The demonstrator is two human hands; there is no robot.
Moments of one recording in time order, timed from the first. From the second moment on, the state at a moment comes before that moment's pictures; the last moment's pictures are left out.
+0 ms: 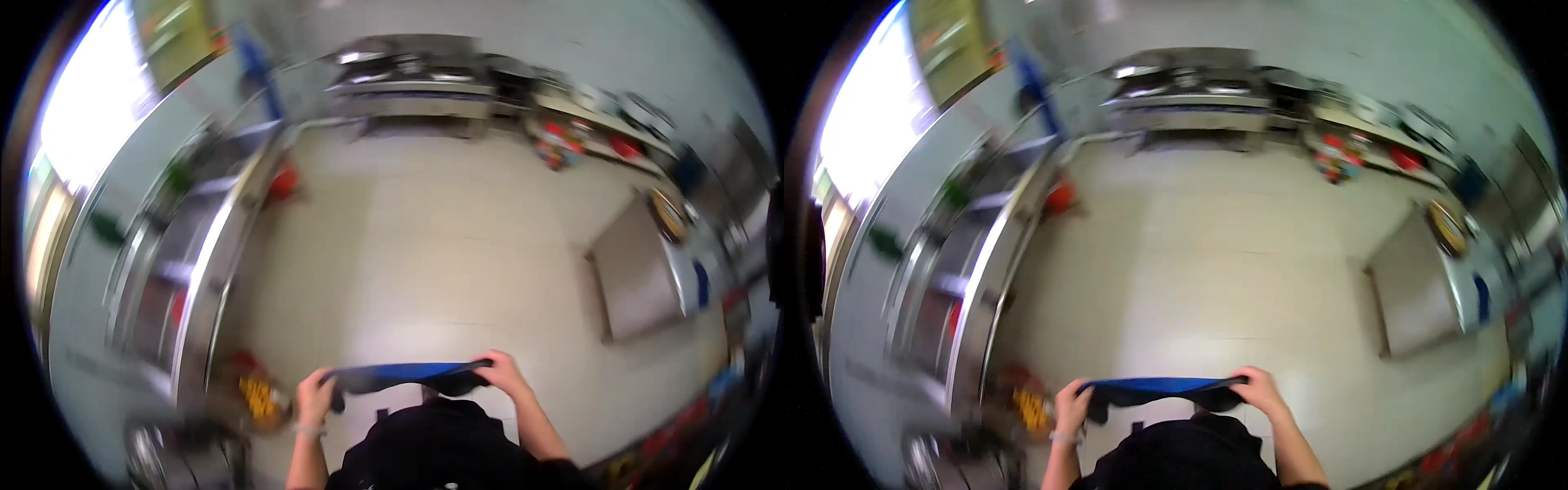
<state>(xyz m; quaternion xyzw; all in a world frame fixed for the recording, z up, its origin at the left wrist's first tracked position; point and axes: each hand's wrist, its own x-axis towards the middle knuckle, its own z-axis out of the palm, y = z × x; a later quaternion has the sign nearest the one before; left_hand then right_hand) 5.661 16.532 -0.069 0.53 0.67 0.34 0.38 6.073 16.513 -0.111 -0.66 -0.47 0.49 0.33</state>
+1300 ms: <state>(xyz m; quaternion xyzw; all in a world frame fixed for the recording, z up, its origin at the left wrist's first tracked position) 5.567 16.919 0.103 0.39 0.75 0.53 -0.03 5.704 17.183 -0.064 0.04 -0.88 0.48 -0.02</state>
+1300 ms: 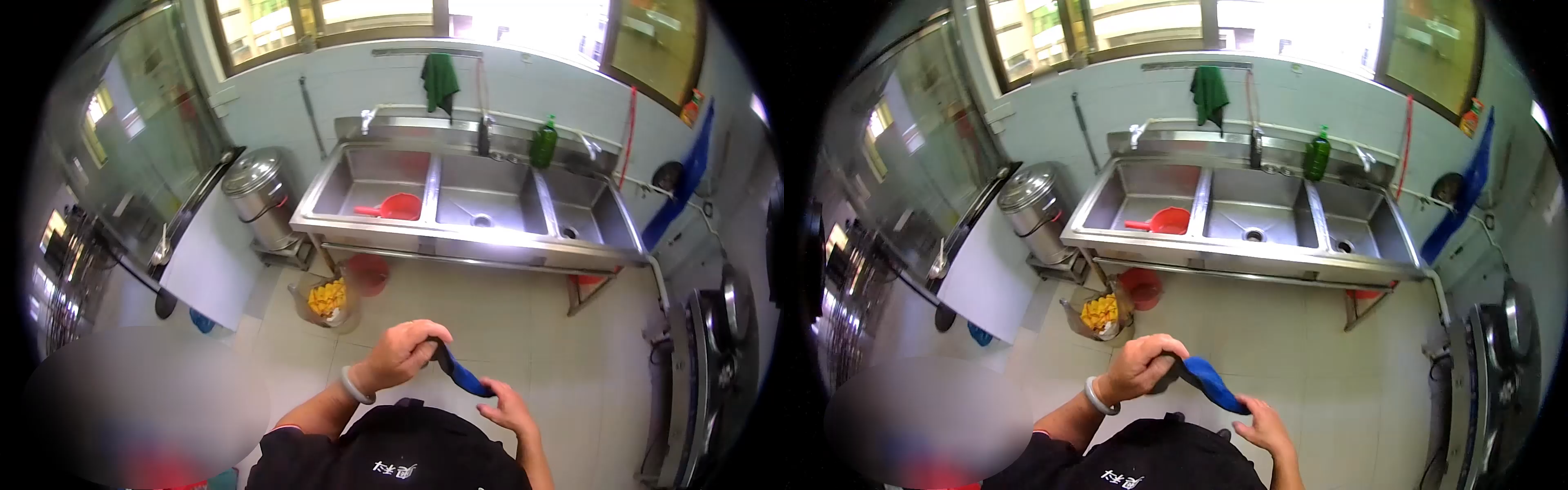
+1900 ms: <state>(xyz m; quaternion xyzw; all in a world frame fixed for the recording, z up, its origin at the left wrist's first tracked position) 5.413 16.806 0.124 0.26 0.72 0.63 -0.13 5.388 17.071 -0.046 0.14 -0.70 0.68 -0.16</state>
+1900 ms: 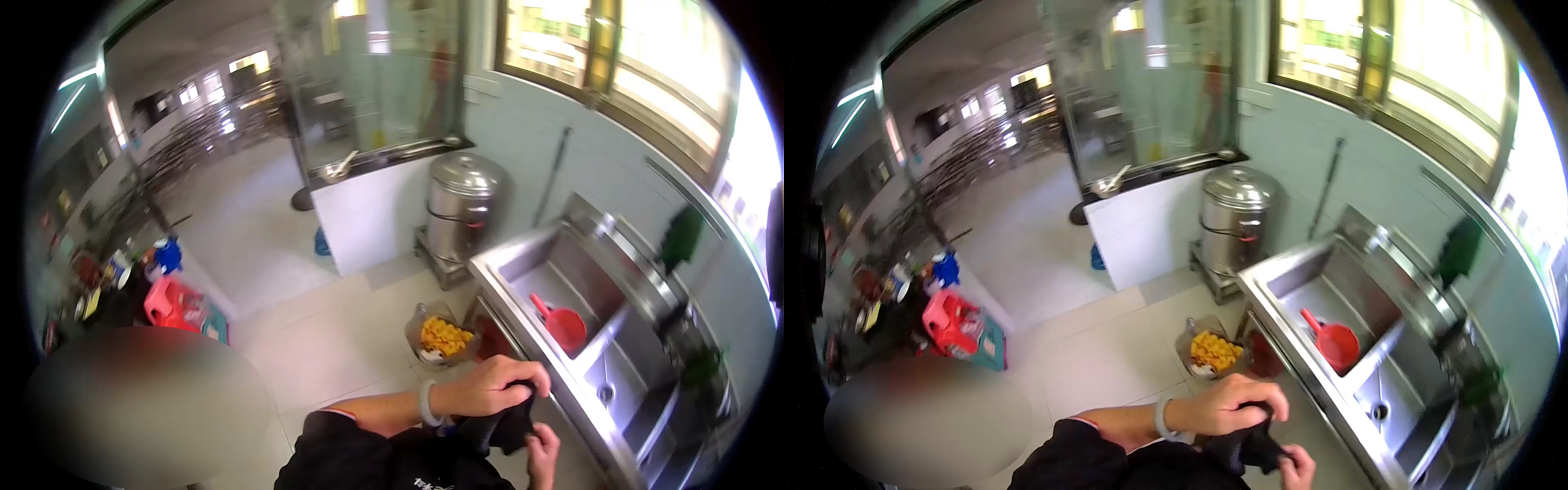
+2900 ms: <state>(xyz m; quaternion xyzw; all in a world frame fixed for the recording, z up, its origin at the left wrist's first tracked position) 4.825 16.764 0.223 0.23 0.89 0.37 -0.15 4.810 17.072 0.170 0.45 -0.77 0.42 0.19</state>
